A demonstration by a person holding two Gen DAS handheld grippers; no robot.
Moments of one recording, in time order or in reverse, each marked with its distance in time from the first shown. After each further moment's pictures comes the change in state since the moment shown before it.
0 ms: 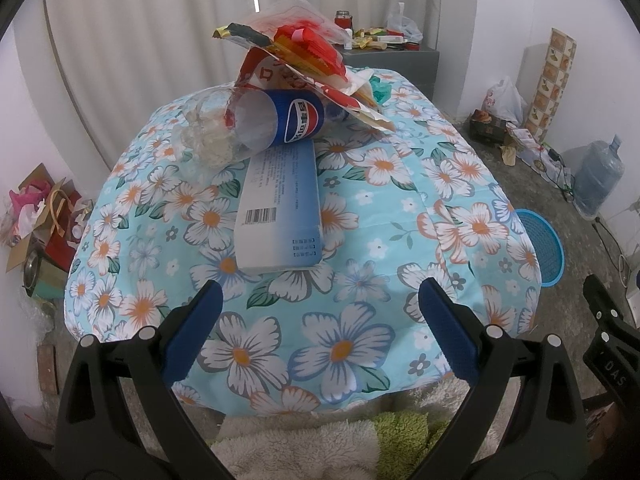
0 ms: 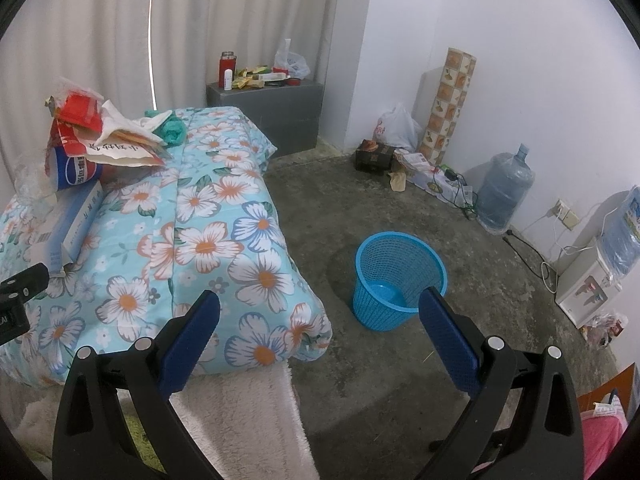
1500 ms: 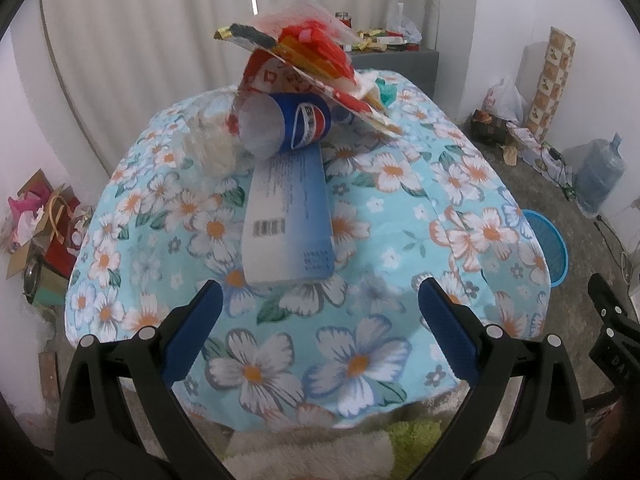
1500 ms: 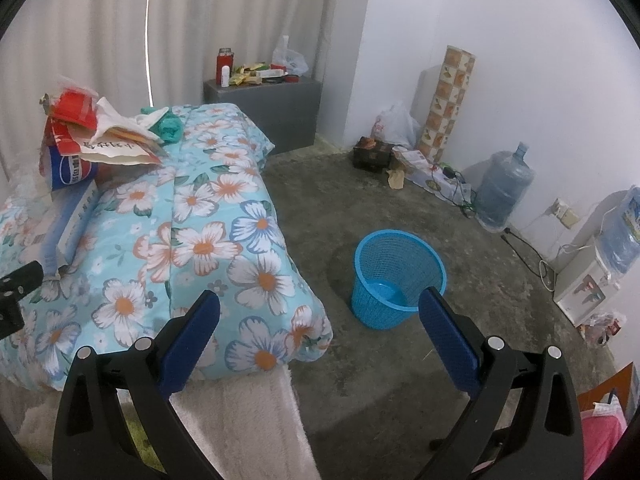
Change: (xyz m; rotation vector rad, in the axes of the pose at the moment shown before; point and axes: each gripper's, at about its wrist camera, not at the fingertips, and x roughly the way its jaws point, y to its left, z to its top) left arm 0.006 0.024 0.003 0.012 -0.022 -0.011; right arm 0.006 0.006 0.005 0.000 0.004 -0.005
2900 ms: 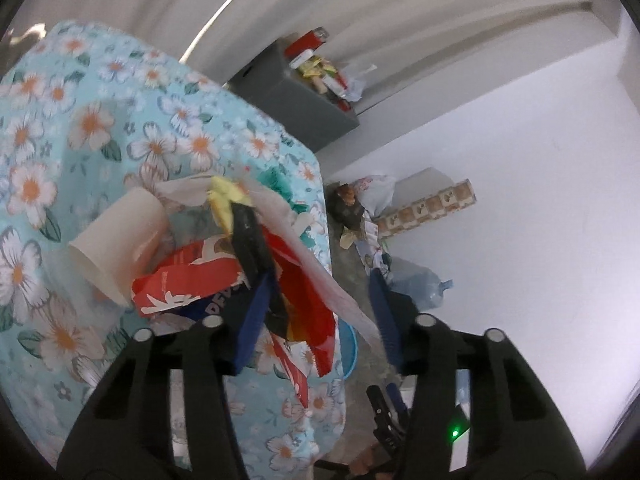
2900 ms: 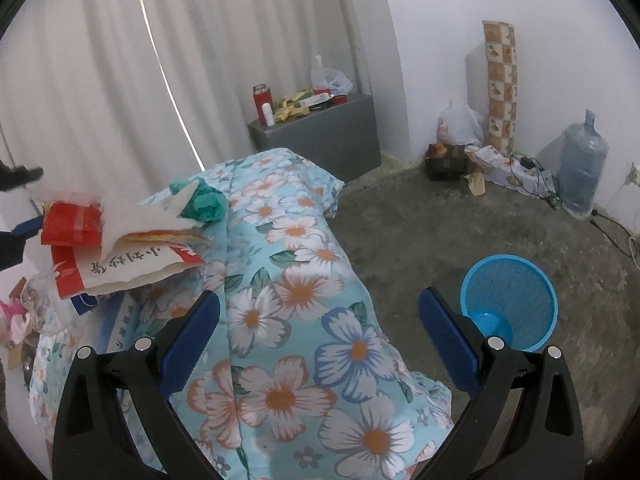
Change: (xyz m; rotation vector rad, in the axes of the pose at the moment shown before) left arm 0.100 0.130 0.180 -0.566 0.100 -0.751; right arm 0.098 0.015 0.072 0.192 -0.067 0.325
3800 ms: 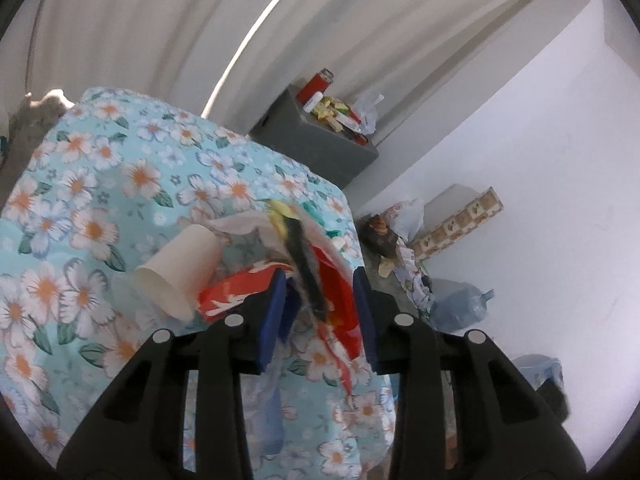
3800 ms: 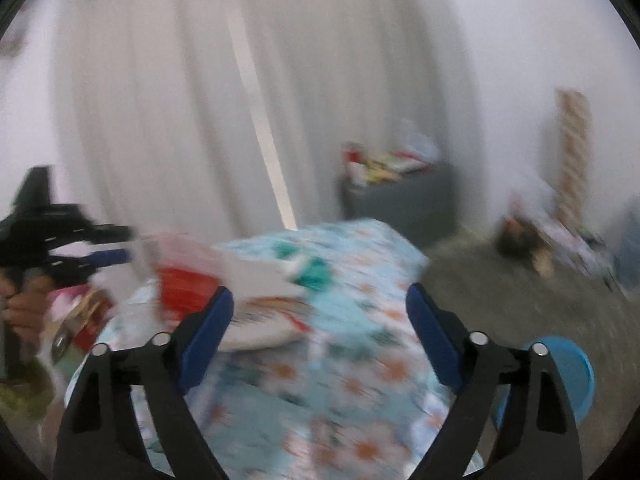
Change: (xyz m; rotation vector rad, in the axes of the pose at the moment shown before) left arm -0.054 -0.005 -0.022 0.165 -0.174 0.143; right arm -0.046 0.088 0.041 -0.286 -0.210 0.381
